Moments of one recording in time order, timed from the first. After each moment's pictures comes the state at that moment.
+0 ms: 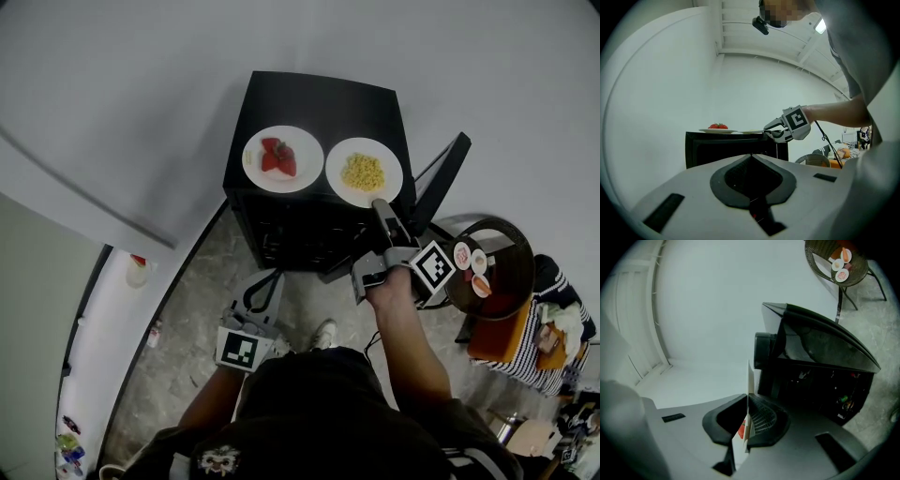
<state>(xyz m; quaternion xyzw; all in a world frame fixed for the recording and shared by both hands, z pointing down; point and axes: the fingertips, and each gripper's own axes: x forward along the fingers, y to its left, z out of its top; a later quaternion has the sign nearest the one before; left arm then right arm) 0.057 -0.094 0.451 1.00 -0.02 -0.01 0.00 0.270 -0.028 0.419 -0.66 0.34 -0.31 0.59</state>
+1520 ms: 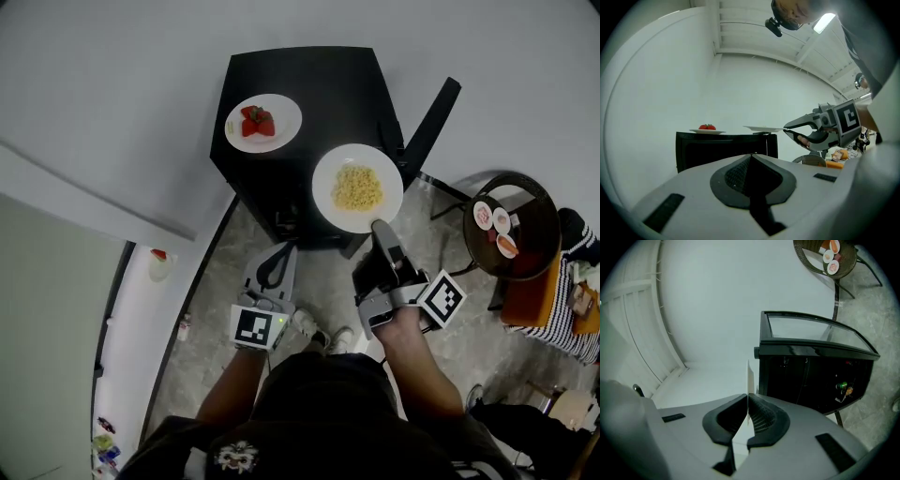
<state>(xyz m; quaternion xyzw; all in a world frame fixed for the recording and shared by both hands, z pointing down) 0.056 -0.042 0.452 1.00 -0.01 0.01 0.00 0.164 0.067 0.417 -0.61 0.39 -0.29 0.62</state>
